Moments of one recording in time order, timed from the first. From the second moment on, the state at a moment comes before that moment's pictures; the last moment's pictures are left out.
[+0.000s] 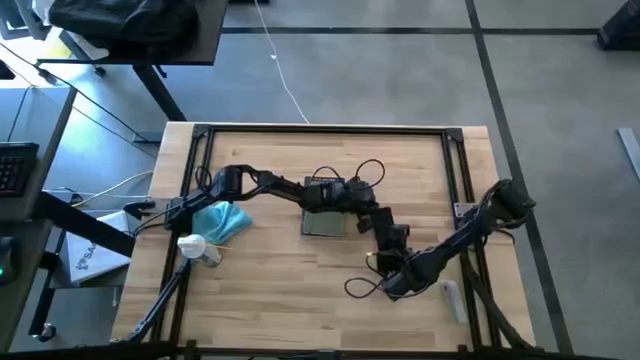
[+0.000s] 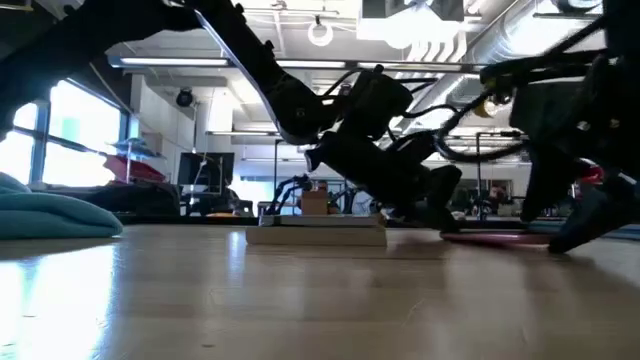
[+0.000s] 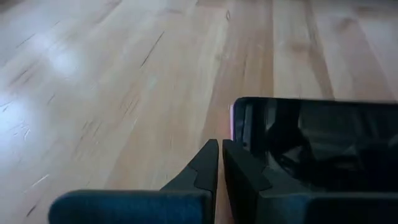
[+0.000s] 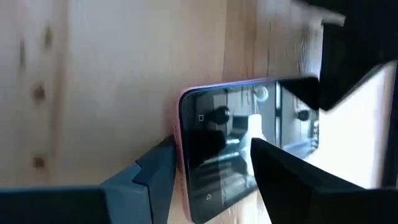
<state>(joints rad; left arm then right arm) 0.09 2.42 1.54 0.29 -0.09 -0.05 0.62 1.79 0.90 -0.82 0.62 0.52</state>
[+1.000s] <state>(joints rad) 0.08 2.36 1.53 0.19 0.06 0.00 0.59 1.79 1.00 -1.00 0.79 0.54</state>
